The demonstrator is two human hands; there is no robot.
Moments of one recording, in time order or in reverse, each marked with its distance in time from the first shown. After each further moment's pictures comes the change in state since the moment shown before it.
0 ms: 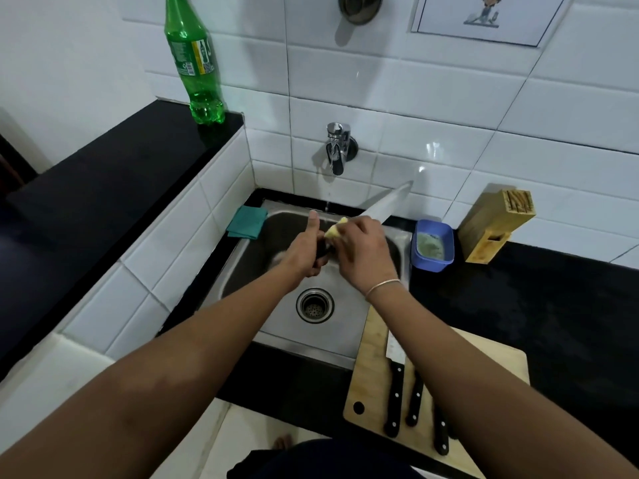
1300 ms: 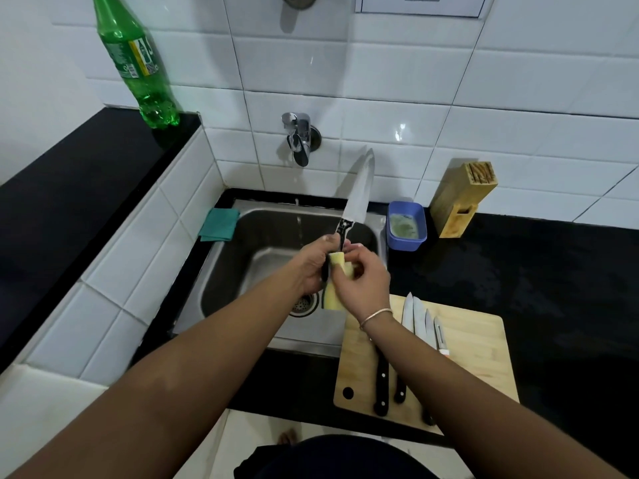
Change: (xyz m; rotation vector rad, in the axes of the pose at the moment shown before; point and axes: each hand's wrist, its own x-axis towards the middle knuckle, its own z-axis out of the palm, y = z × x) left_hand -0.001 -0.001 0.071 -0.532 -0.167 -0.301; right_hand -0.070 -0.007 -0.015 0.411 0.159 0.631
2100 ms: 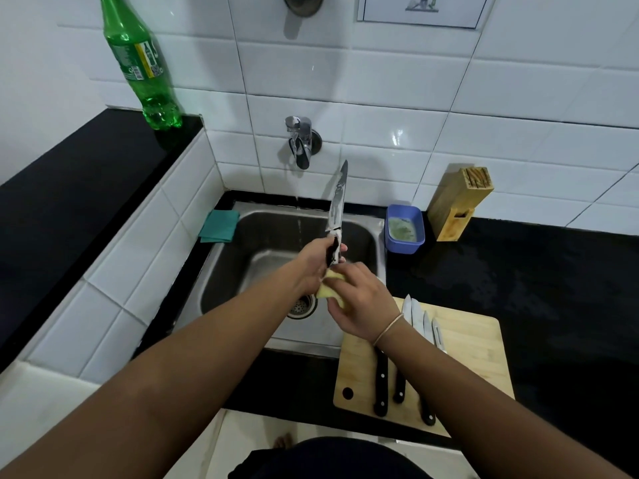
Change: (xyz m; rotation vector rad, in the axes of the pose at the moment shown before) left_hand -0.007 0.007 -0.001 0.184 0.122 -0.090; right_hand -0.008 0.019 -0.021 -0.484 -0.278 -0.836
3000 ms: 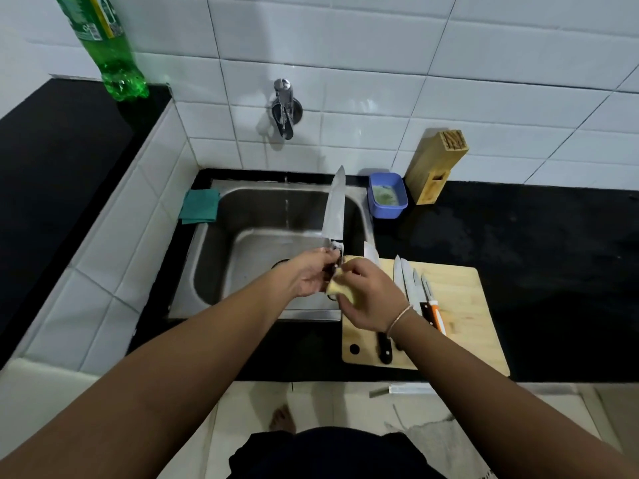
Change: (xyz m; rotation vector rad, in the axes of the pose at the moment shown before) left_hand -0.014 -0.058 -0.030 0.145 -0.202 -0.081; right_hand -0.050 -0.037 -0.001 0.098 -0.081 0.201
